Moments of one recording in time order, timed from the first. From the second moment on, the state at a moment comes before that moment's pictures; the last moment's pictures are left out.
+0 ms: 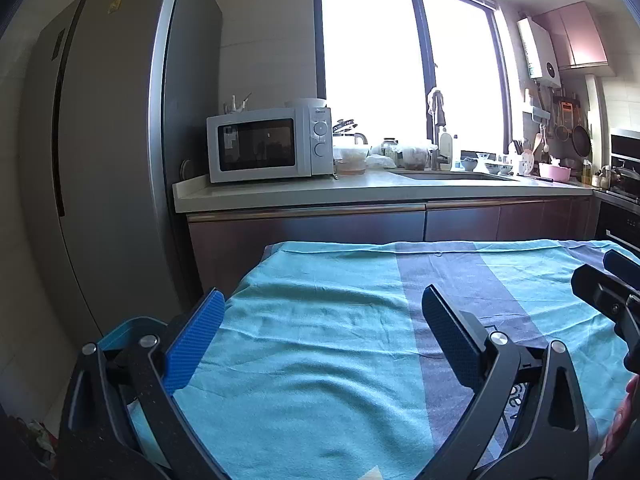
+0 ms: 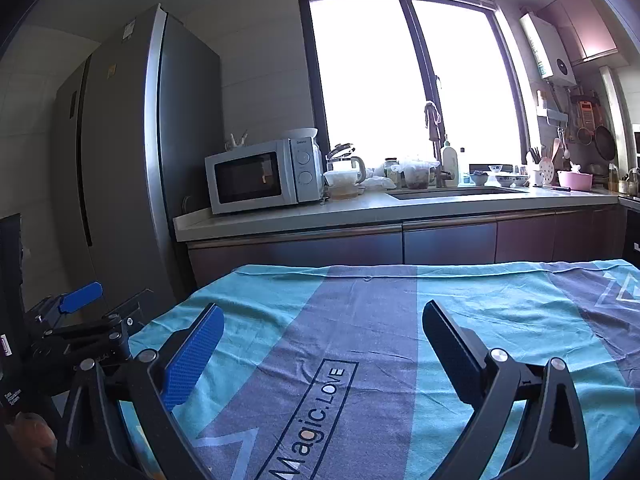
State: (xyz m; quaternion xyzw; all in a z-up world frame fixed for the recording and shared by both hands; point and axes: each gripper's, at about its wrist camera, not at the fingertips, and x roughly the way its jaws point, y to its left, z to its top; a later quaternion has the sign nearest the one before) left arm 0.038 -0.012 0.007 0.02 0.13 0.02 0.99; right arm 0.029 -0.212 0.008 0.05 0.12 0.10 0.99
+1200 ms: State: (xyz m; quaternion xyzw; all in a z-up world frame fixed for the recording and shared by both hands) left arm 0.031 -0.007 0.010 0.02 0.12 0.02 0.99; right arm 0.028 -0.213 0.009 0.06 0.12 0.10 0.99
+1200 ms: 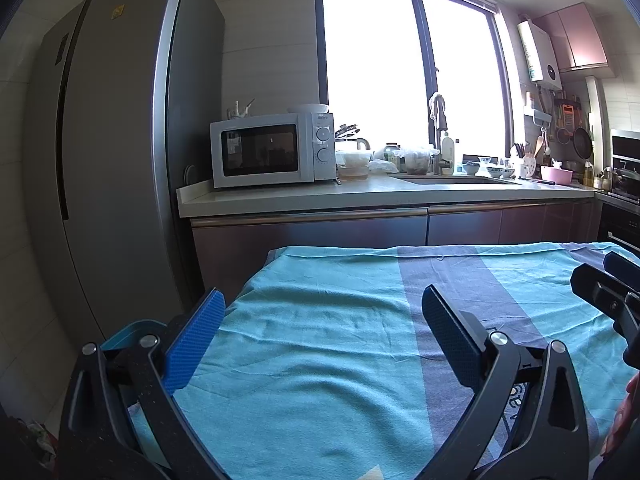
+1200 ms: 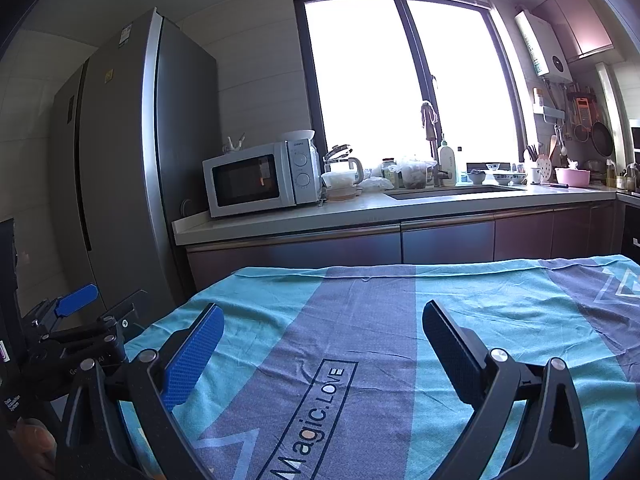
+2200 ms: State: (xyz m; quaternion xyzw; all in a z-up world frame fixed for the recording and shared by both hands) left arm 0.031 -0.006 0.011 0.02 0.12 0.02 0.99; right arm 0.026 -0.213 0.009 0.06 0.12 0.10 0.99
